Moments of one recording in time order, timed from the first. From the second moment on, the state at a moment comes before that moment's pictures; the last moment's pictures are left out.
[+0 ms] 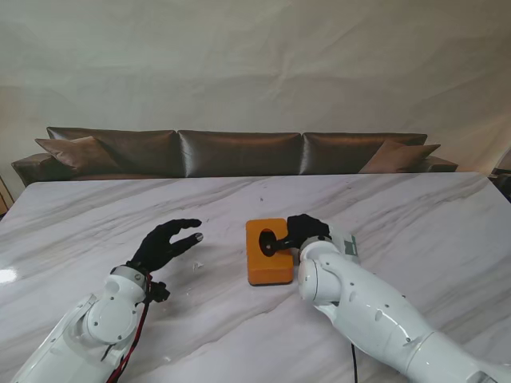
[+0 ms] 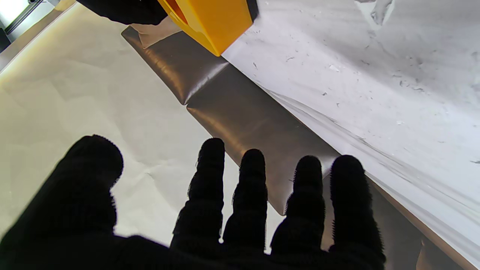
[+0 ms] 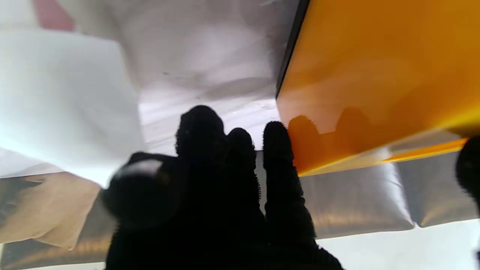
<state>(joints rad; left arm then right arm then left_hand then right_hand) 1.56 -1.14 -1.25 -1.54 0.40 -0.06 0.10 -1.05 -1.21 0.64 -1.17 -0.63 0.52 -0.12 0.39 -0.23 0.25 0.06 0.52 -0.07 0.33 0.24 0.43 -0.03 0.36 0.30 0.30 0.16 0.37 0.46 0.00 0.24 1.36 0.48 -0.15 -0.81 1.21 -0.21 0.55 0.00 0.74 0.38 0.62 0.06 0.97 0.90 0.99 0.04 1.16 0.70 1.05 -0.03 1.66 0.42</state>
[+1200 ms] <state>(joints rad) 1.59 -1.15 -1.28 -1.56 0.39 -0.06 0.12 -0.94 -1.29 0.47 -1.10 -0.58 0.27 -0.17 0.39 -0.22 0.25 0.06 0.52 -0.07 0.34 0.25 0.43 -0.03 0.36 0.30 0.32 0.16 0.37 0.47 0.00 0.24 1.36 0.48 0.24 -1.04 1.28 -0.11 0.77 -0.24 0.65 0.40 0.59 -0.03 0.87 0.79 0.84 0.12 0.85 0.63 0.58 0.15 1.31 0.43</state>
